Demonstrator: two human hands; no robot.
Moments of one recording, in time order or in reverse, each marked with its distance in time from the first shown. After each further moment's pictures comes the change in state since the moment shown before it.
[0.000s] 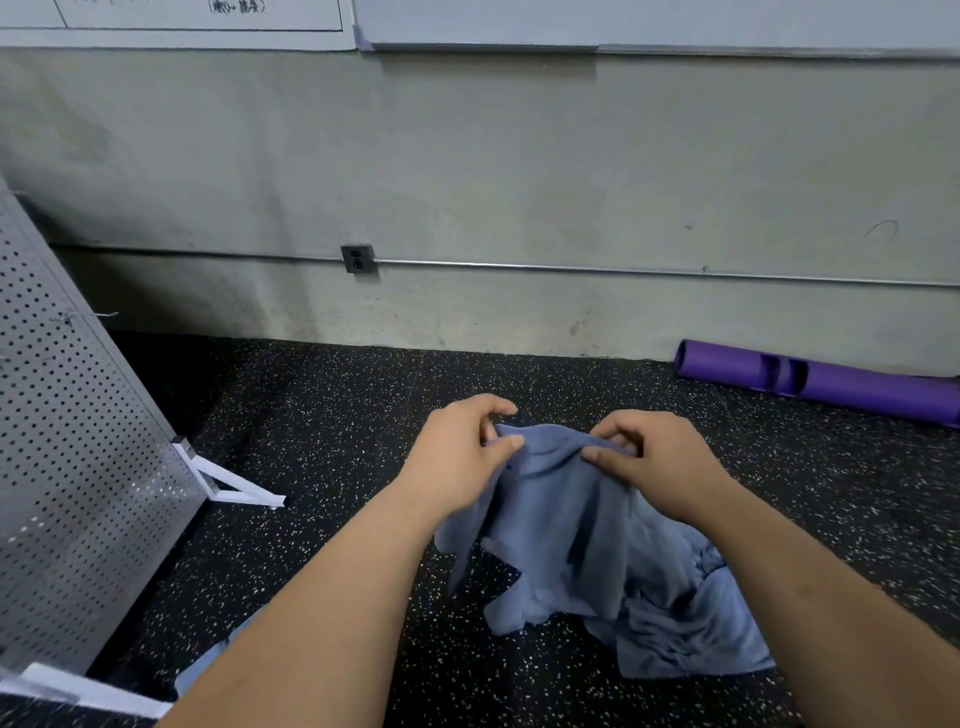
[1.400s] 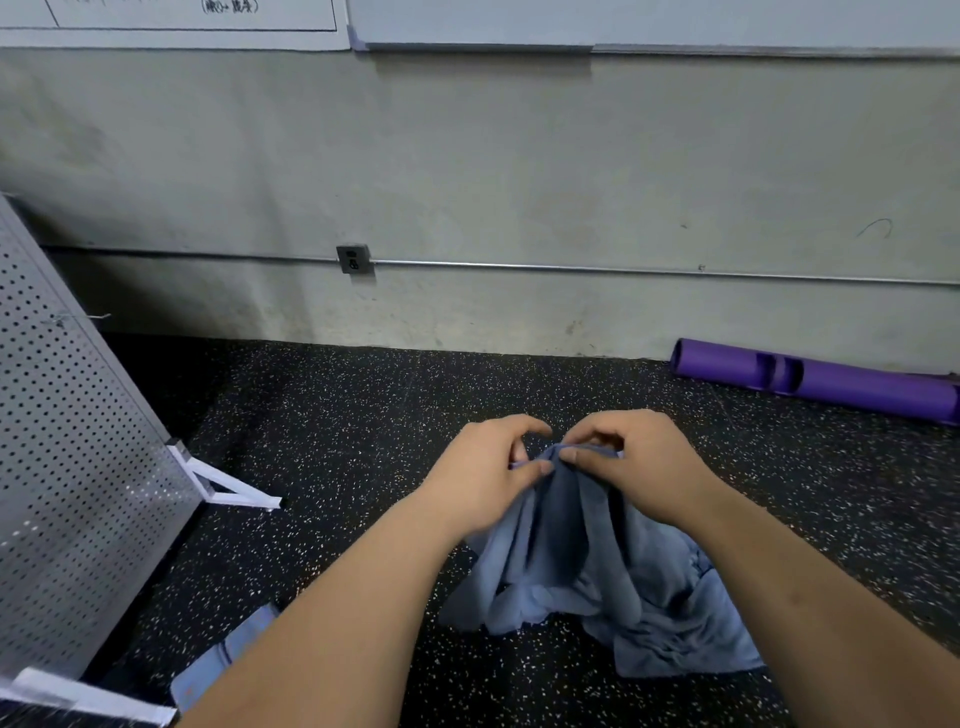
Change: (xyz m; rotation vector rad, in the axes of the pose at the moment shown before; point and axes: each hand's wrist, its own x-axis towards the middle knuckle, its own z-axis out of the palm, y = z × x) left_hand -0.006 0.016 0.020 0.027 -0.161 0.132; right_hand -0.001 -0.018 0.002 0.074 -0.049 -0.112
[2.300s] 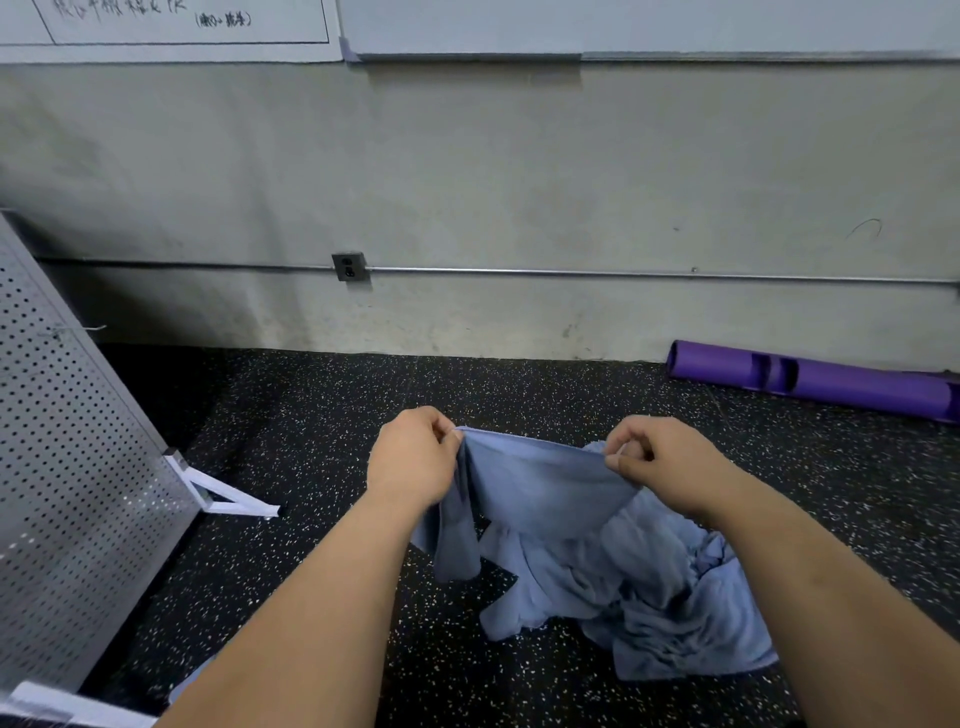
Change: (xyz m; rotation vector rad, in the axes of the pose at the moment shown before) left_hand 0.003 -0.036 -0.026 0.125 0.314 -0.454; right_hand -0.005 0.034 -0.025 -0.093 -0.079 0.263
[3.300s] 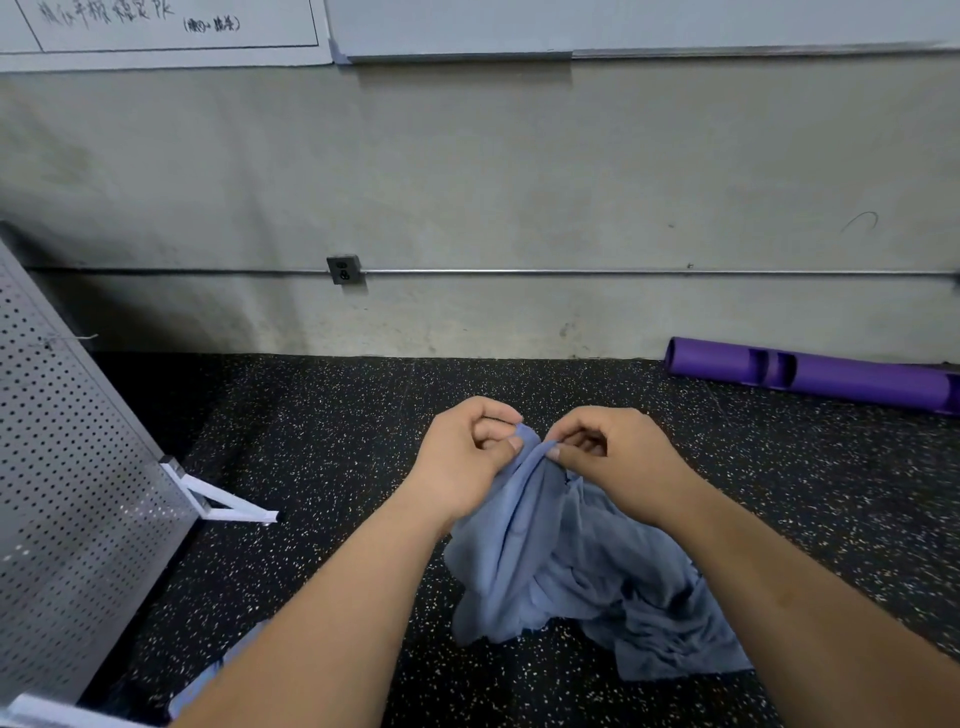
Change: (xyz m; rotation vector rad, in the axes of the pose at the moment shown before) left_hand -0.020 0.036 0.020 -0.747 -0.299 0.115; right_hand -0.009 -0.049 0.023 0.308 0.068 -0.213
